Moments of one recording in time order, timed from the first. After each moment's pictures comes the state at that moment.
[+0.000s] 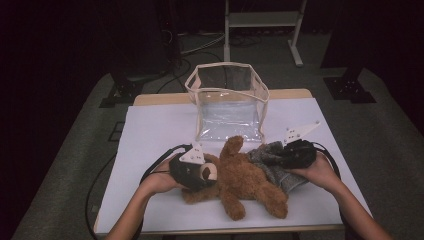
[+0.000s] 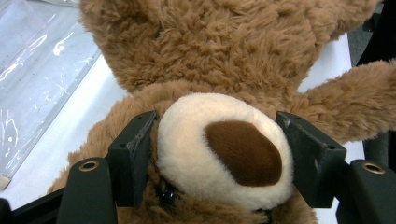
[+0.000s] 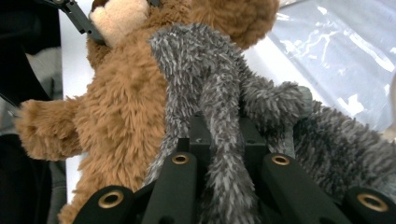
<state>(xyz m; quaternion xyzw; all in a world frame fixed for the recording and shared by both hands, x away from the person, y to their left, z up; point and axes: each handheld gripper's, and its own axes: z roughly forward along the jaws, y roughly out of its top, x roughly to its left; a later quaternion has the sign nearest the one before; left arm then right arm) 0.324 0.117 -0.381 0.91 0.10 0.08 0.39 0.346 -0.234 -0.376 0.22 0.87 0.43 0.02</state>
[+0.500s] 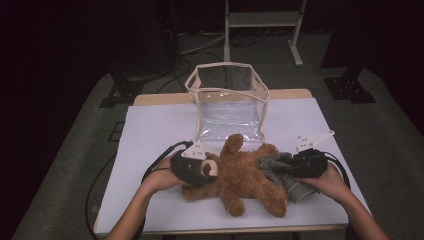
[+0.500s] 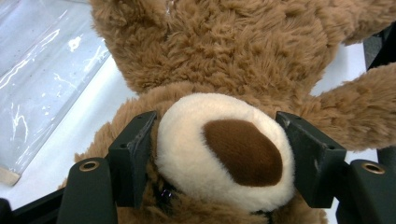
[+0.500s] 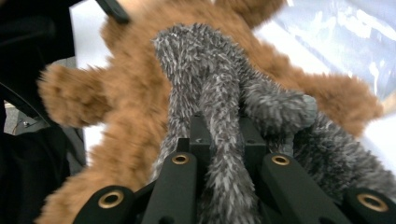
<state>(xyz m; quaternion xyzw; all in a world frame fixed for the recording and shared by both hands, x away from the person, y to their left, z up) 0.332 0.114 -0.380 0.91 0.12 0.08 0.38 0.325 -0.257 -0.382 0.23 0.86 0.45 0.01</state>
